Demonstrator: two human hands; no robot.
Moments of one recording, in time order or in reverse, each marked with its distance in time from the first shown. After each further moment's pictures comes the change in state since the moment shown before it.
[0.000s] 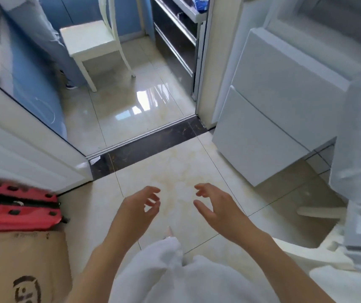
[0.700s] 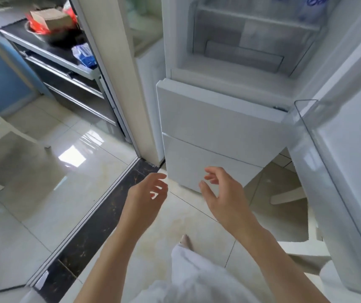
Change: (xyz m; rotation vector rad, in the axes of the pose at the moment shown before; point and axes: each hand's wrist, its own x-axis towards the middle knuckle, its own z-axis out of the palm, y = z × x) left_hand 0.320 0.177 0.017 -0.138 -0.255 0.431; right_hand 0.173 0.020 -0.168 0.228 0.720 0.395
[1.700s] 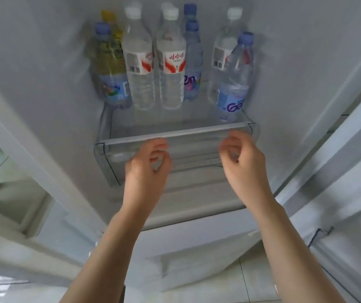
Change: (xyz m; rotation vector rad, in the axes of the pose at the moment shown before) left_hand 0.439 0.233 0.067 -0.289 -0.205 0.620; right_hand 0.344 -0.063 -0.183 -0.024 0.957 0.109
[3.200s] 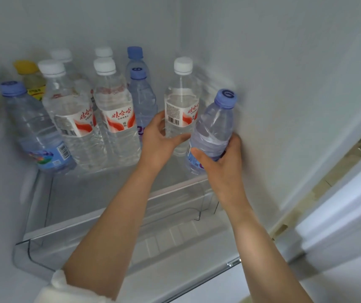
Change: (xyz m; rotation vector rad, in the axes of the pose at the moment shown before) left_hand 0.211 0.027 0.157 -0.348 -0.254 0.020; right_hand 0.147 0.039 0.010 0.424 0.221 0.098
